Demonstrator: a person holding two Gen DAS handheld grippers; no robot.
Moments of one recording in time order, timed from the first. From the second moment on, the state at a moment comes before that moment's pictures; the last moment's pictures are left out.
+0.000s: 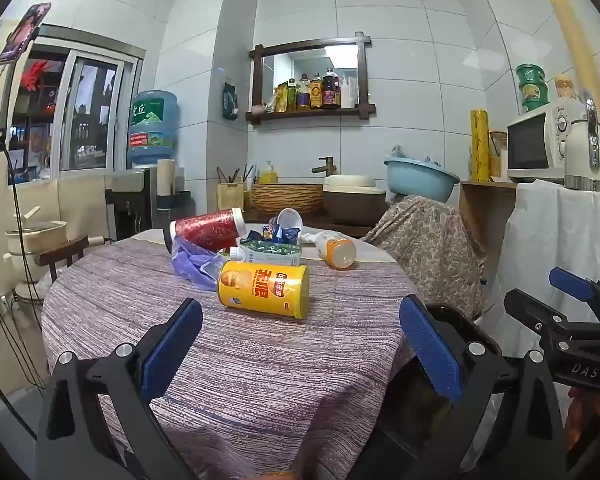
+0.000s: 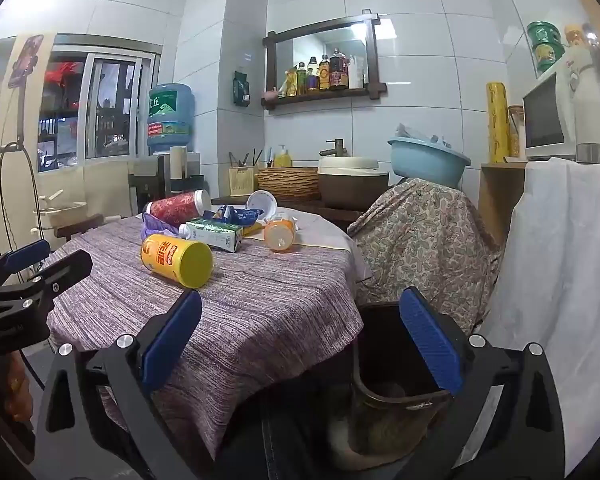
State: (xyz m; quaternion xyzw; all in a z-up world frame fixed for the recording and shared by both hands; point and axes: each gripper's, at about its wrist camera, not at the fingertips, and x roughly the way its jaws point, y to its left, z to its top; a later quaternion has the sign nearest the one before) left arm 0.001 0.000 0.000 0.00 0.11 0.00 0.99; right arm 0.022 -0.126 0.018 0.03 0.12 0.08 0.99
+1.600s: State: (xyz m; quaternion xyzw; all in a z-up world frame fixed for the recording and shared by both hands) left arm 0.001 0.006 -0.004 -0.01 0.11 0.00 0.99; right arm 0.027 -0.121 0.013 0.03 0.13 0.09 0.99
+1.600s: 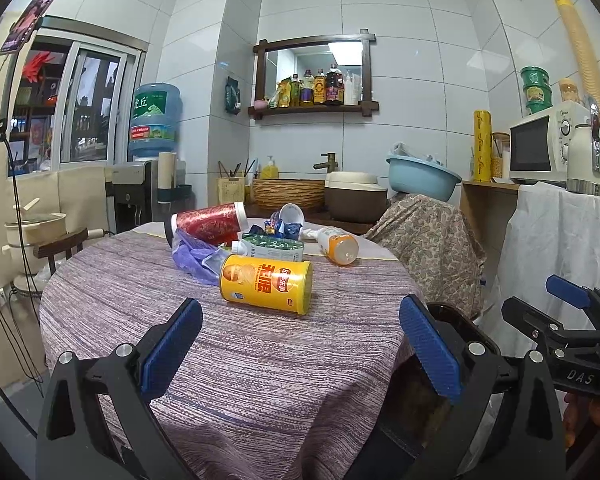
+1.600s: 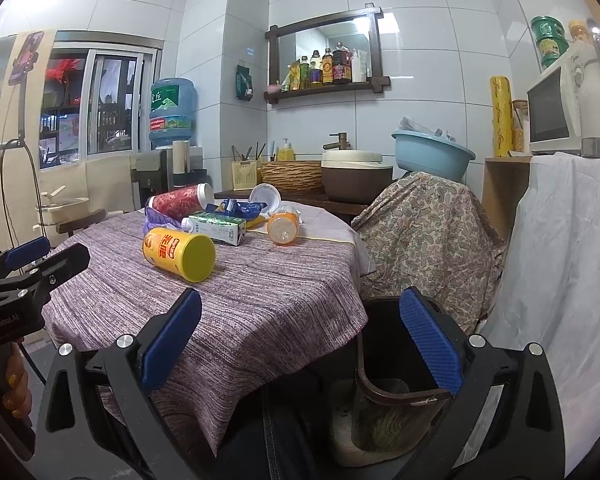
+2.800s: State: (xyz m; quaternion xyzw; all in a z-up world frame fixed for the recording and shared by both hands) left arm 0.005 0.009 -0.011 -0.01 0.12 0.00 0.99; right arm 0.032 -0.119 0.008 0.03 0.14 0.09 0.99
